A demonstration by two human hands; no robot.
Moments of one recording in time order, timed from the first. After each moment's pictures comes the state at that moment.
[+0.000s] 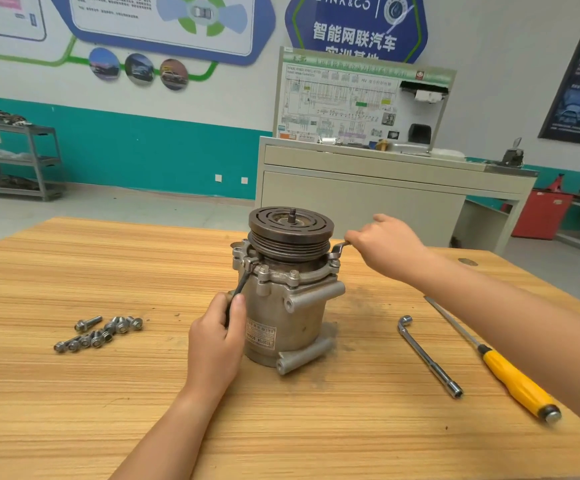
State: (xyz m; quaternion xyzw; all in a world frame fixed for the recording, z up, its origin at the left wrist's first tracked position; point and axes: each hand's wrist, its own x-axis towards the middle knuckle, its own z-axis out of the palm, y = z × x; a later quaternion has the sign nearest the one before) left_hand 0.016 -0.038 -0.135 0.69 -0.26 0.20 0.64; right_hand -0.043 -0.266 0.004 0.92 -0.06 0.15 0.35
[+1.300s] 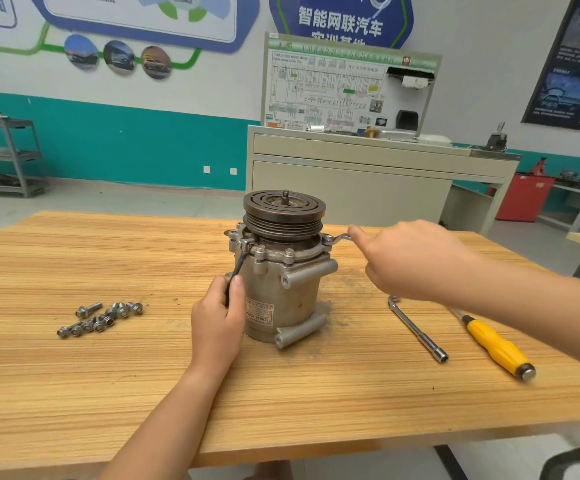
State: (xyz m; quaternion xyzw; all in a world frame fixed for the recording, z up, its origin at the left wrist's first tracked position) left_hand 0.008 -0.037 -0.131 0.69 -0.26 0.20 0.65; right_hand -0.125 -0.195 0.017 0.92 -0.11 0.07 0.36
